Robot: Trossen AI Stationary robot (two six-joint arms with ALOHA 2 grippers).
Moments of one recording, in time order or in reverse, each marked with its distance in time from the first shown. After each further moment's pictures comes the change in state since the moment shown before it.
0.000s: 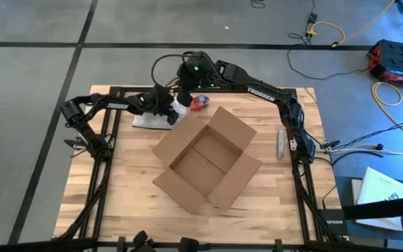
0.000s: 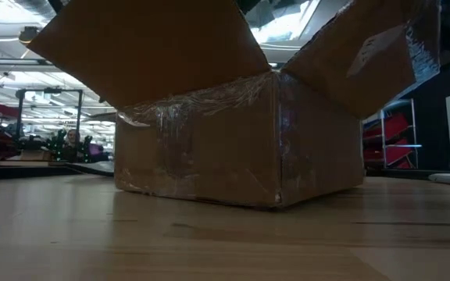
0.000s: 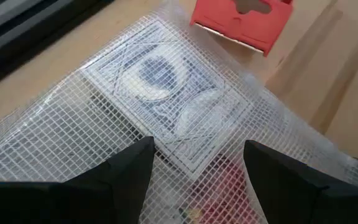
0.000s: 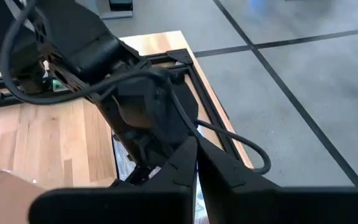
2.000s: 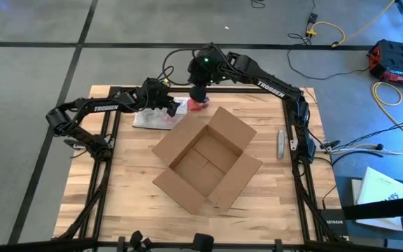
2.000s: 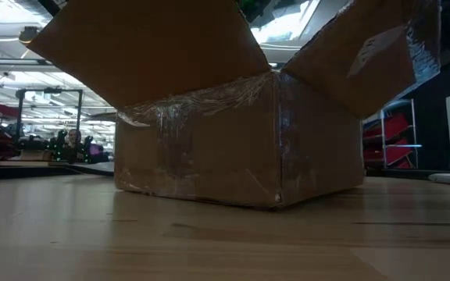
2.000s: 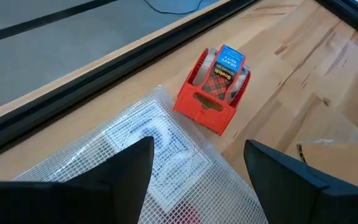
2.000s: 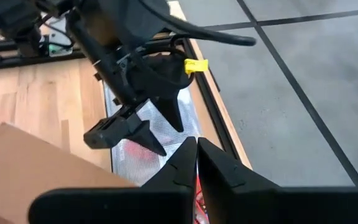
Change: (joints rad) left arm 0.006 -0.186 0.010 0.021 0.005 -0.138; right arm -0.061 -0.075 0.000 -0.189 -0.056 -0.080
